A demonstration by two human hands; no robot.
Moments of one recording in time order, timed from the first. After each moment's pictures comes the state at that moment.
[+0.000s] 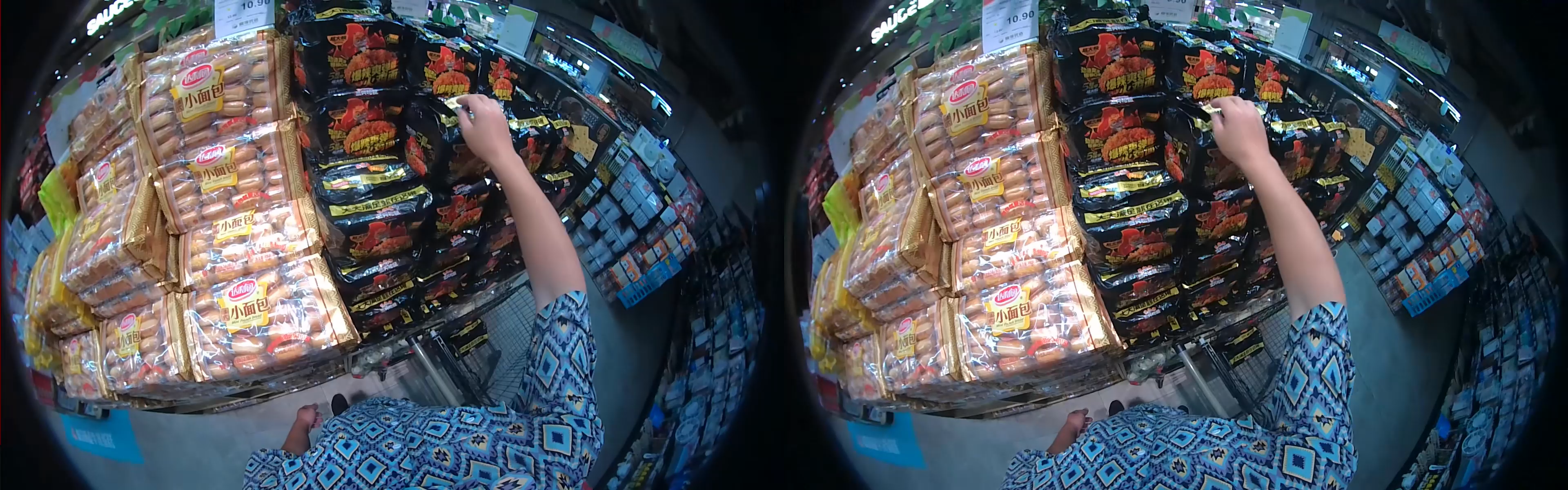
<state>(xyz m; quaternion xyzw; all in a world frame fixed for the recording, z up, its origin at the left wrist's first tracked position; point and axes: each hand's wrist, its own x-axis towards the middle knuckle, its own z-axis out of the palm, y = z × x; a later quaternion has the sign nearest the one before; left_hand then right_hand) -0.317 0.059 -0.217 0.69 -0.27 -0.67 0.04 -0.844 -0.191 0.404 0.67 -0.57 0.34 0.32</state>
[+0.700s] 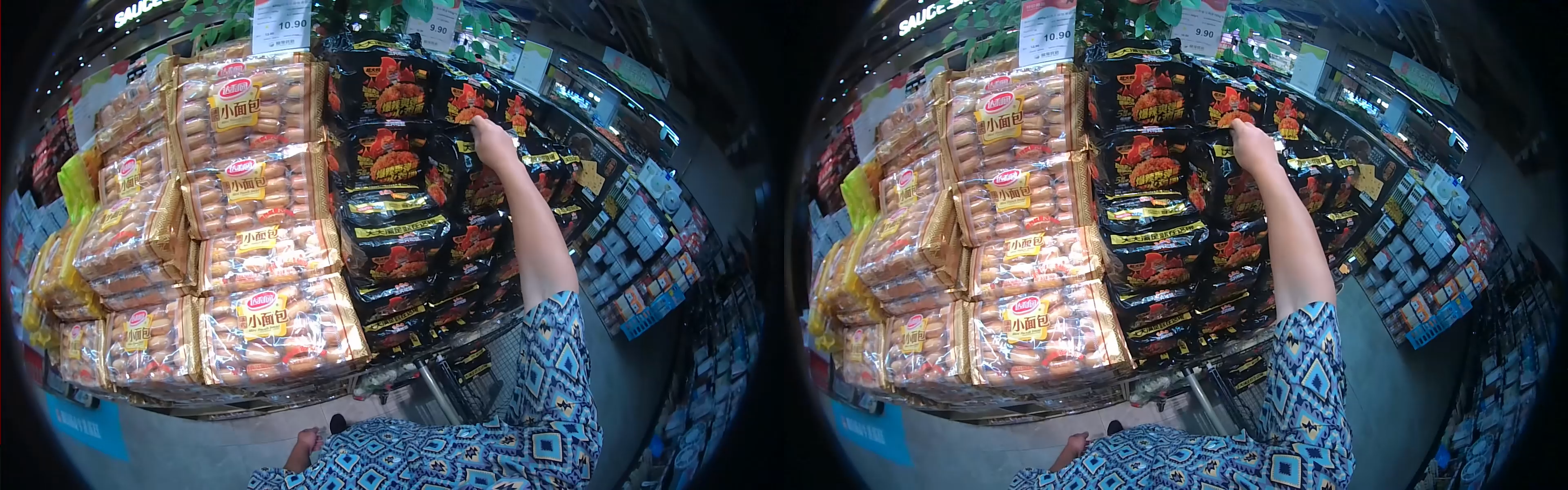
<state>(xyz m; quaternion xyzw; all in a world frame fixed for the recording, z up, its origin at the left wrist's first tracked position) -0.304 0.088 -0.214 0.69 -0.26 -0.68 0.06 -0.855 -0.239 0.421 0.65 -0.67 0.24 0.28</state>
